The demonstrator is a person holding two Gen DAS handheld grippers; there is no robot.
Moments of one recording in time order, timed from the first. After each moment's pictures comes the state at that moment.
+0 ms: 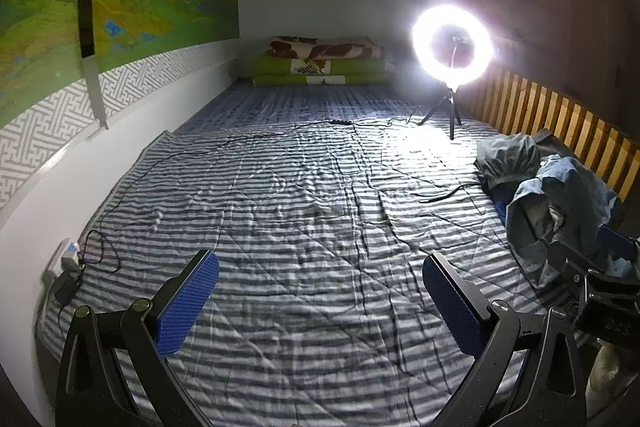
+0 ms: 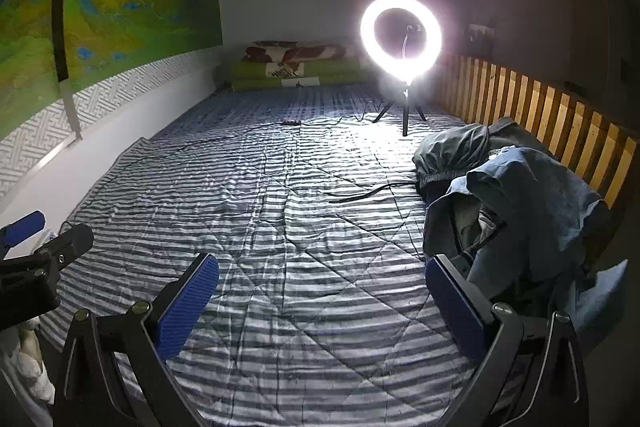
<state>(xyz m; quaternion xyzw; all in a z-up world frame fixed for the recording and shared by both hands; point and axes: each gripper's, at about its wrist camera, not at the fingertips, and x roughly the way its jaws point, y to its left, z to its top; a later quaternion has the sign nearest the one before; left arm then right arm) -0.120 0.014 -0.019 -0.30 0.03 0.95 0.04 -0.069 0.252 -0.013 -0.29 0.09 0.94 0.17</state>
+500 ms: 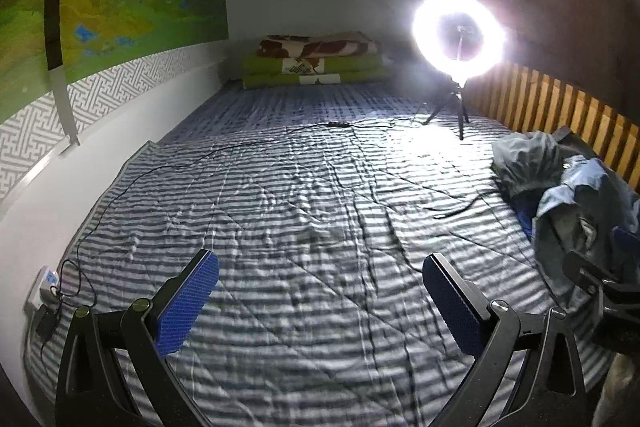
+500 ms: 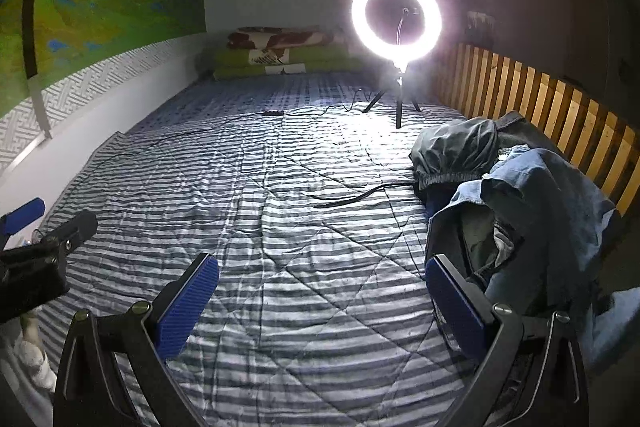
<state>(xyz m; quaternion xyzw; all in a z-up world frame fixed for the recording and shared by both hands) -0.222 0.031 -0.057 -0.29 0.04 0.95 0.05 -0.134 0.281 -0.038 -0.32 0.08 0.92 0.20</state>
